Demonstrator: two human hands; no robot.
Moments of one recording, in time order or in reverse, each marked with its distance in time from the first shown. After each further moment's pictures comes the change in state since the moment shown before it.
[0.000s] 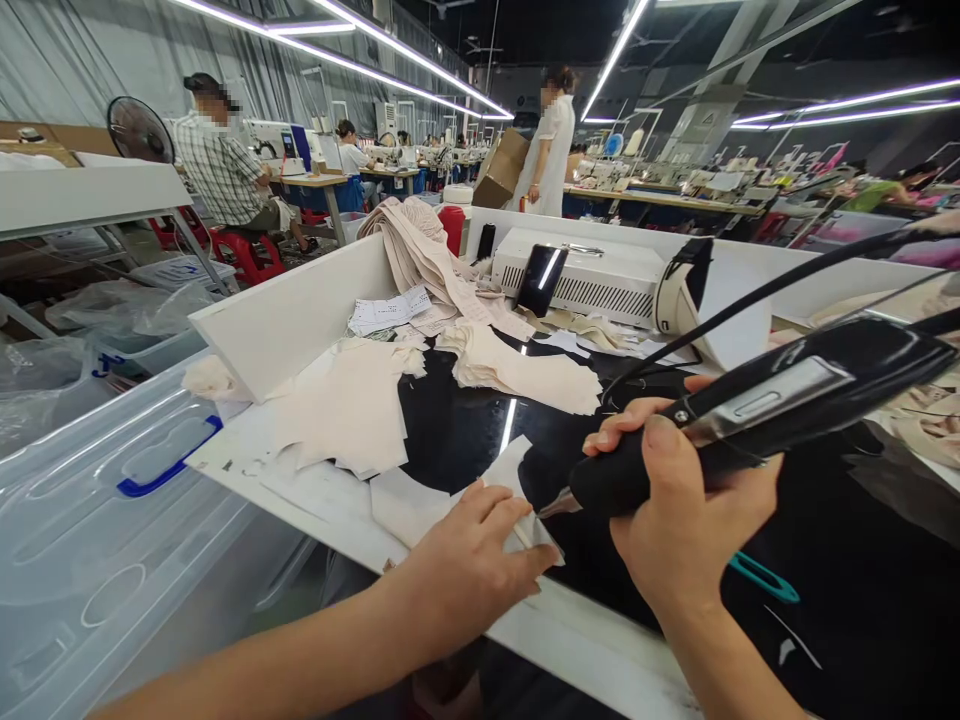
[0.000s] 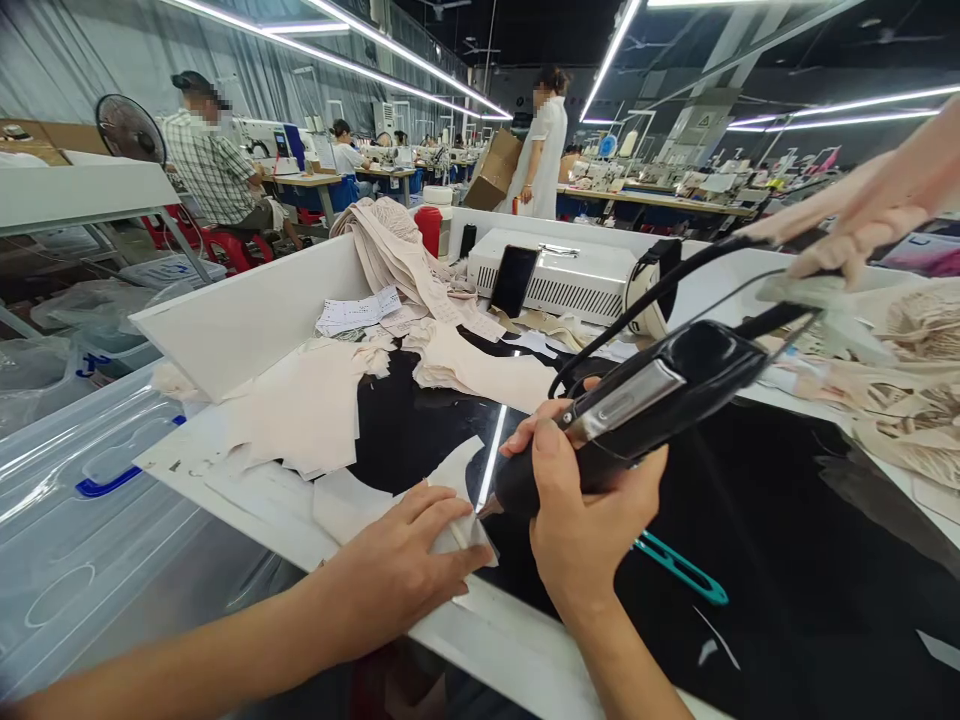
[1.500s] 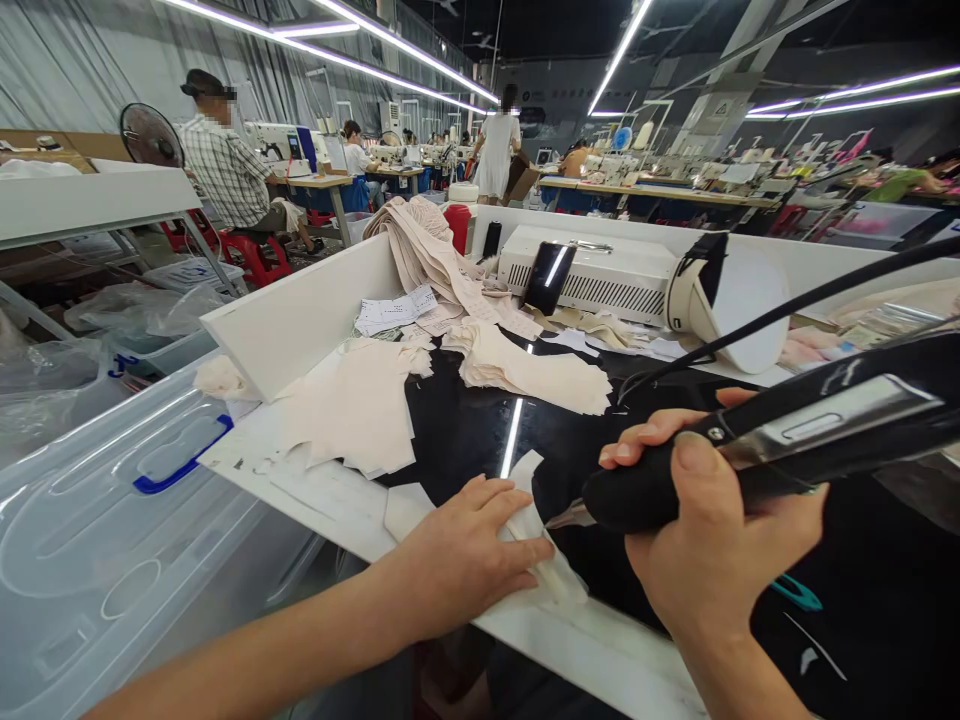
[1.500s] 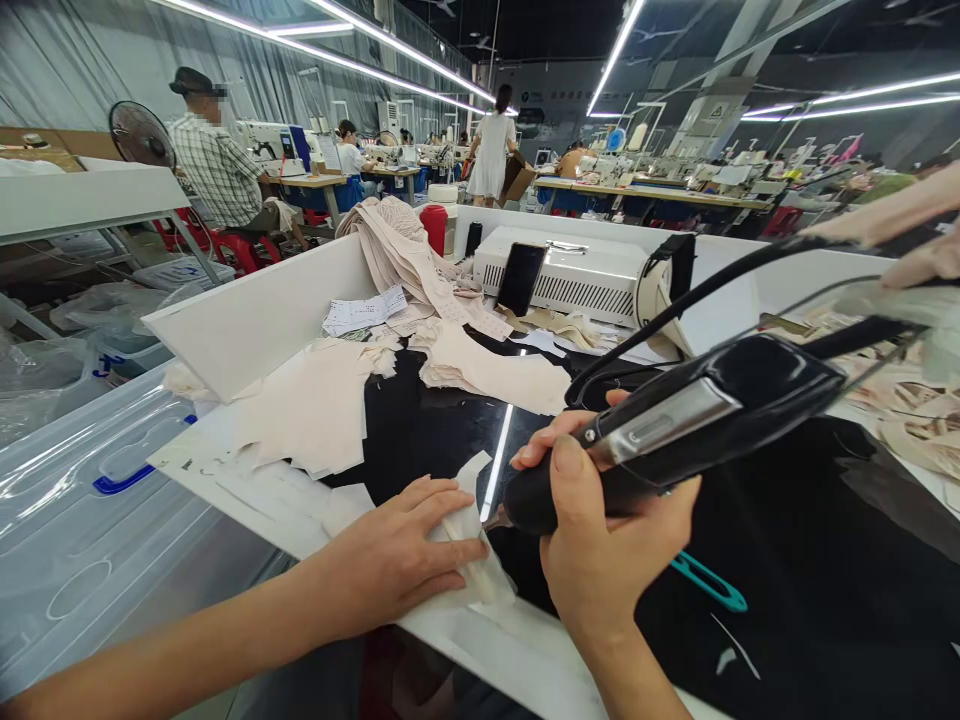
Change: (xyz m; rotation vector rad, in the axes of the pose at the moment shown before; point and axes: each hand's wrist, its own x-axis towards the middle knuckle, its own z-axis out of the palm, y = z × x) left_hand -0.002 -0.019 -0.016 -0.127 -0.085 0.004; right_hand -0.006 -0.014 0.005 0.005 0.051 0.033
